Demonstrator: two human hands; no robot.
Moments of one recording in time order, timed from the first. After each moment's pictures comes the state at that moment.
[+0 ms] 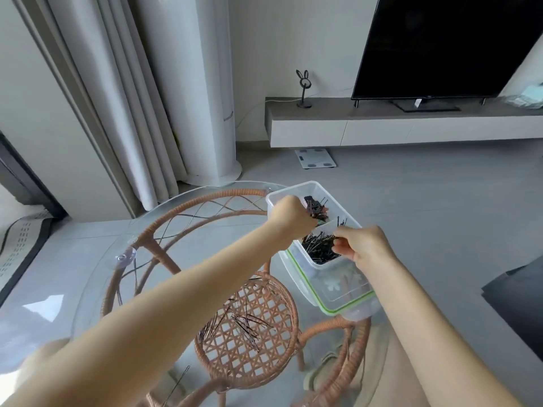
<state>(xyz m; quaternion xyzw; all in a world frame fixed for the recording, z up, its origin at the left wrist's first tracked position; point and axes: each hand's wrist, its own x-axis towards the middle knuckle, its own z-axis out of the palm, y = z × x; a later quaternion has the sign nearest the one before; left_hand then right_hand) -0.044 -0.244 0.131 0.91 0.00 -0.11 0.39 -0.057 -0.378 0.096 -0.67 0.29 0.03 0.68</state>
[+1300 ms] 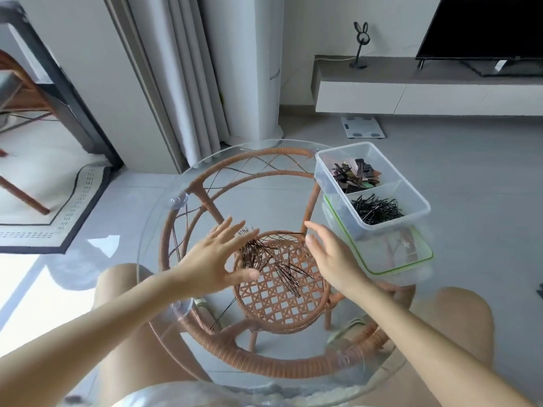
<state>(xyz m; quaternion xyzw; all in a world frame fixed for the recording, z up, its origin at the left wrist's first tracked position) -0.170 -0.065 0.039 0.97 -0.13 -0.13 0.15 -0.124 -0.302 0.016 -0.88 -0.13 0.10 0.44</state>
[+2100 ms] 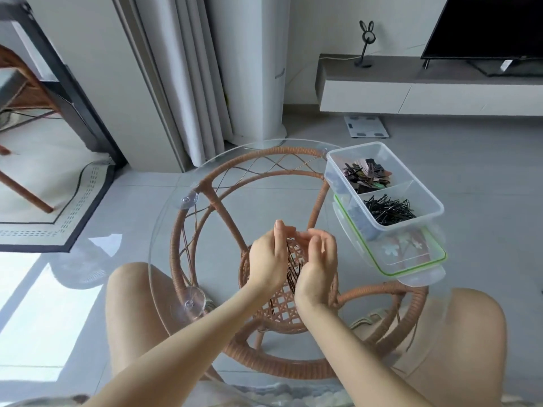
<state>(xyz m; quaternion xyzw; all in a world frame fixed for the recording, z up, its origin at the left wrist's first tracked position) -0.149 -0.148 -0.001 0.83 0.10 0.10 0.54 -0.154 -0.217 -0.002 -0.62 0.11 -0.14 0.76</state>
